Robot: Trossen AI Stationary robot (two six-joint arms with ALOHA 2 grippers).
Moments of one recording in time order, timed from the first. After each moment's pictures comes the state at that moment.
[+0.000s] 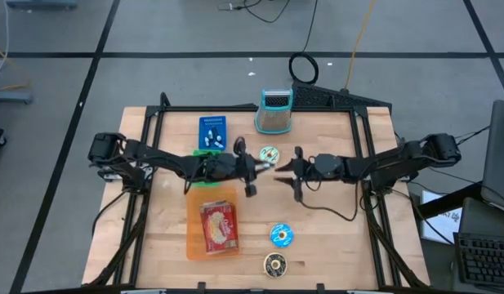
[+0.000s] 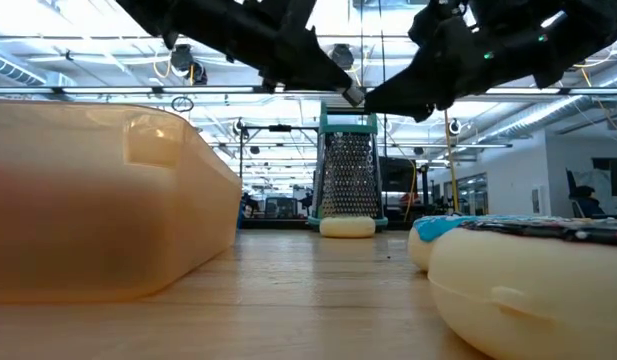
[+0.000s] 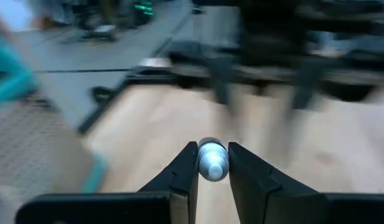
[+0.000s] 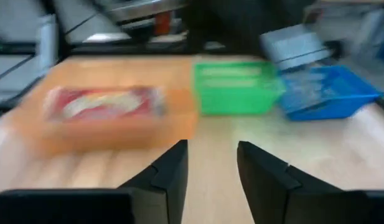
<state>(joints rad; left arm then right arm) -0.05 1.64 0.97 0.40 -0.30 0.06 0.05 1.29 0.50 0.55 0.08 0.02</state>
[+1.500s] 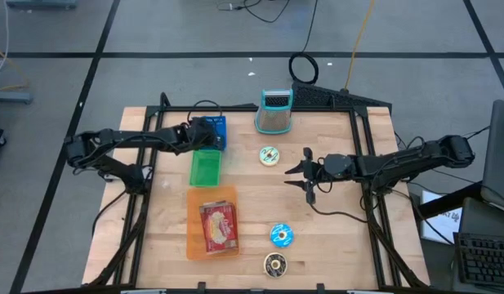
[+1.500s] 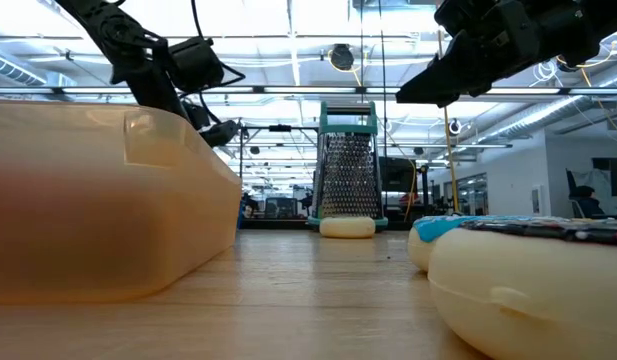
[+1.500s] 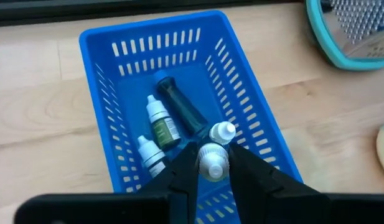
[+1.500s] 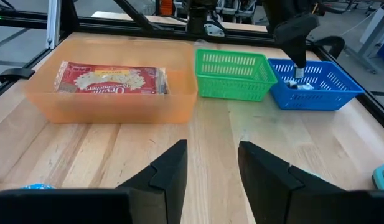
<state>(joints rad) 0.42 1.38 0.72 -0.26 -0.36 -0.80 0.07 1.08 0.50 0.24 0.08 -0.04</state>
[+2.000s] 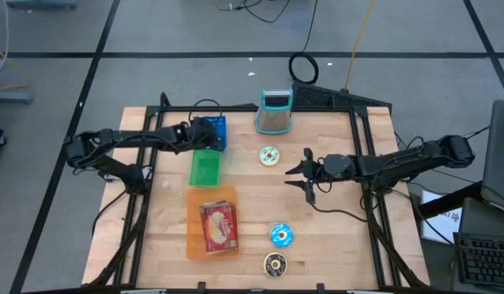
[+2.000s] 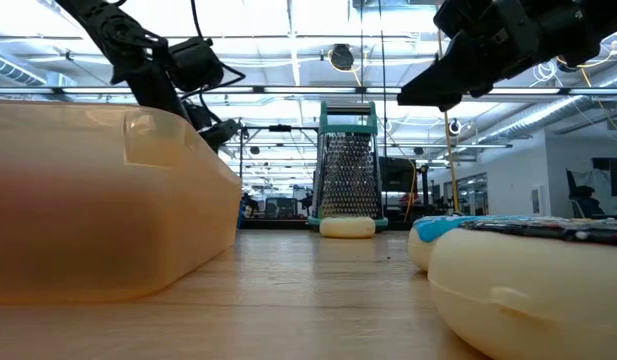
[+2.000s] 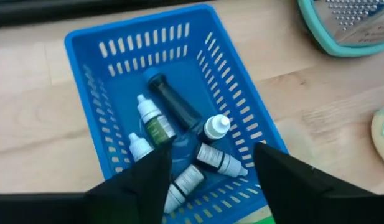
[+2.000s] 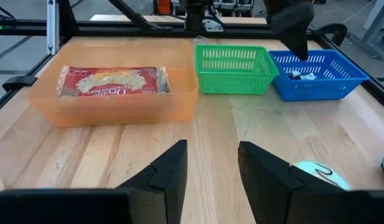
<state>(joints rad) 0.43 1.38 0.72 -0.27 -0.31 -0.75 0.07 1.08 0.50 0.23 0.07 0.02</state>
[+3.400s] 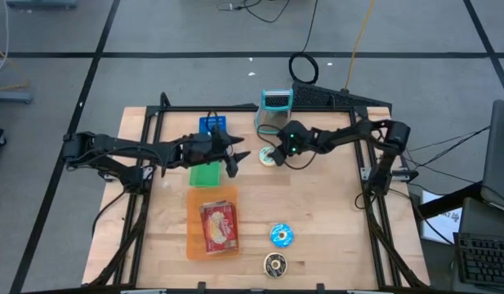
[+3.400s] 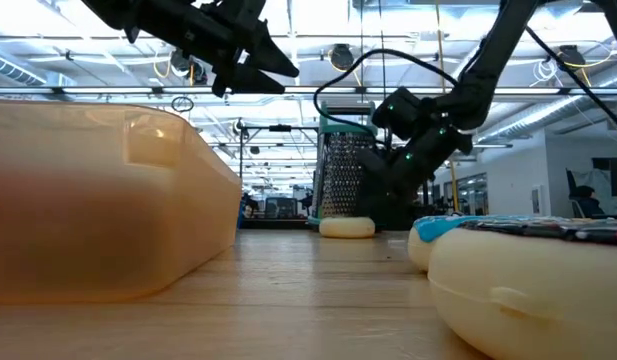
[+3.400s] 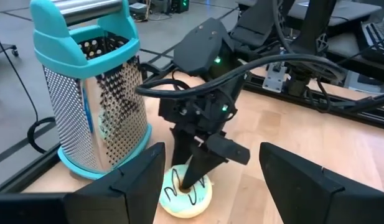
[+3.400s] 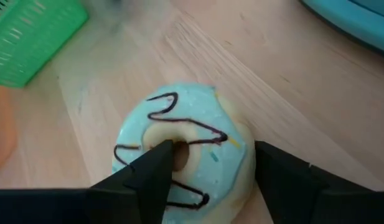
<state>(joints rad) 0.09 1.34 0.80 0.25 -0.26 -0.16 -0.46 1.81 0.75 0.26 -0.24 0.41</state>
